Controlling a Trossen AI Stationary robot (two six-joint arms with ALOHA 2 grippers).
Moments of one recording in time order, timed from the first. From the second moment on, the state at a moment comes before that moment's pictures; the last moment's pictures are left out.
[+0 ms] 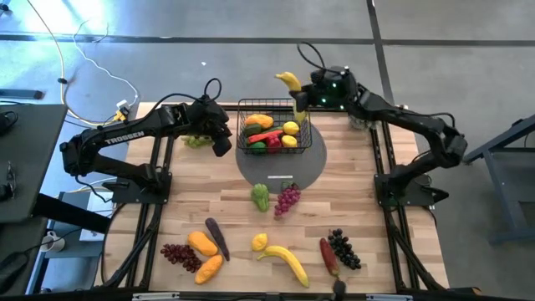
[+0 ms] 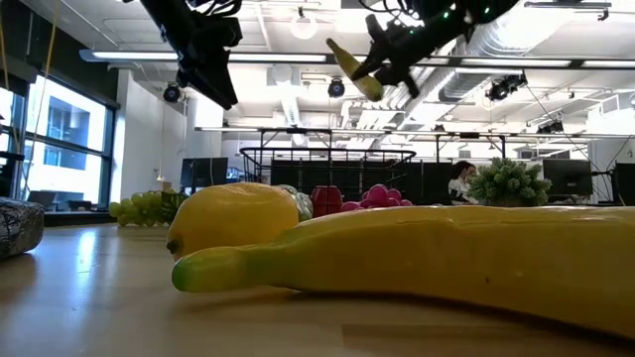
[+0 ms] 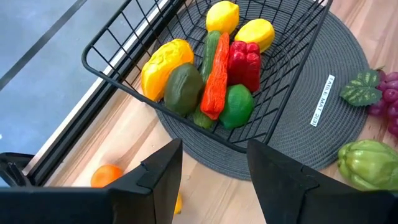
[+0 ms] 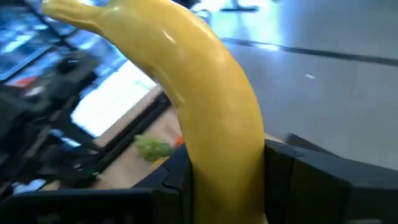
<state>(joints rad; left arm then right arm) 0.54 1.21 1.07 -0.73 -0.12 -0.05 -0.60 1.45 1.21 -0.11 -0.10 0.43</state>
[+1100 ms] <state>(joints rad) 0.54 1.21 1.07 -0.73 -0.17 -0.07 -0.60 1.78 1.21 -0.07 -0.26 0.68</state>
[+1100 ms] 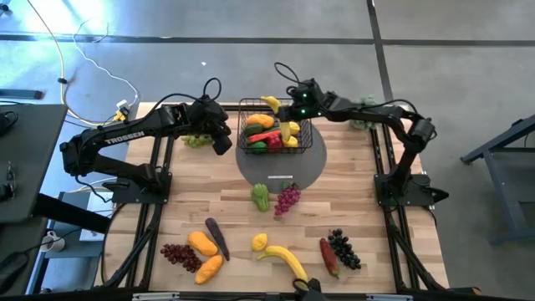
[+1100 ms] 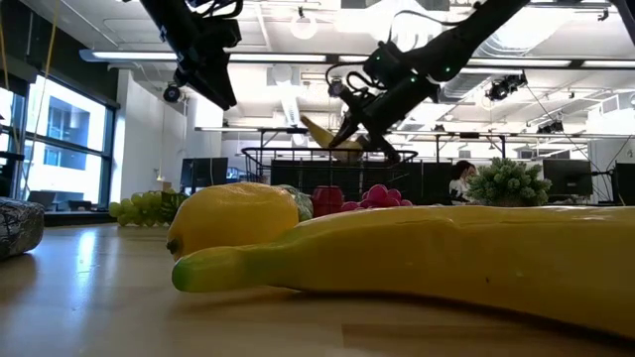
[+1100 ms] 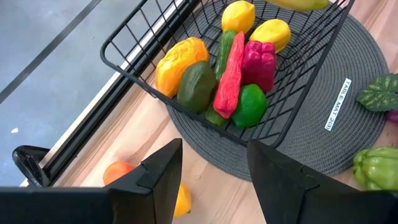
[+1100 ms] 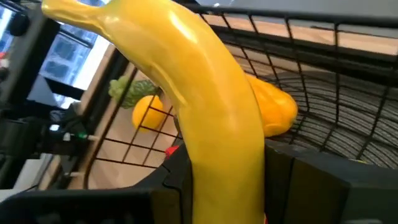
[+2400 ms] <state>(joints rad) 0.54 1.21 1.07 -0.73 -0.17 -0.07 -0.60 1.79 1.26 -0.18 -0.17 0.73</state>
